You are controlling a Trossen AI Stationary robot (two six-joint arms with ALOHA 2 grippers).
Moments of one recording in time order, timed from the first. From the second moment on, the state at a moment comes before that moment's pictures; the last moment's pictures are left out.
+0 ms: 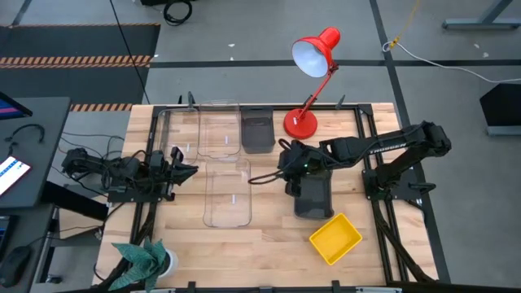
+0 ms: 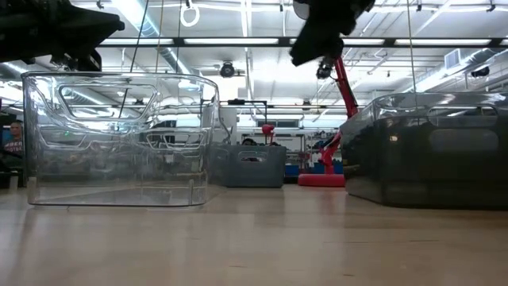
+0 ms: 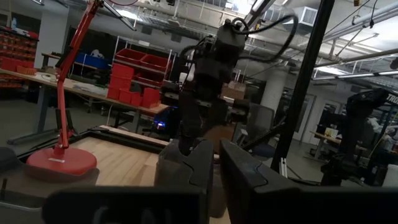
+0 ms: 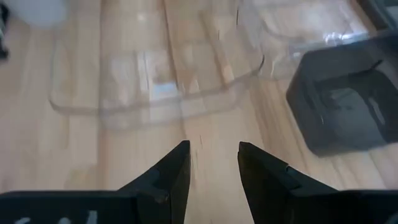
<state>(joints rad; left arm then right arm) -0.28 0.06 0.01 0.34 -0.35 -0.20 0.09 1.45 1.19 -0.52 0.17 0.25</state>
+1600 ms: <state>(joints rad) -0.28 0.06 0.01 0.34 -0.35 -0.20 -0.06 1.89 1.74 -0.79 0.16 0.10</state>
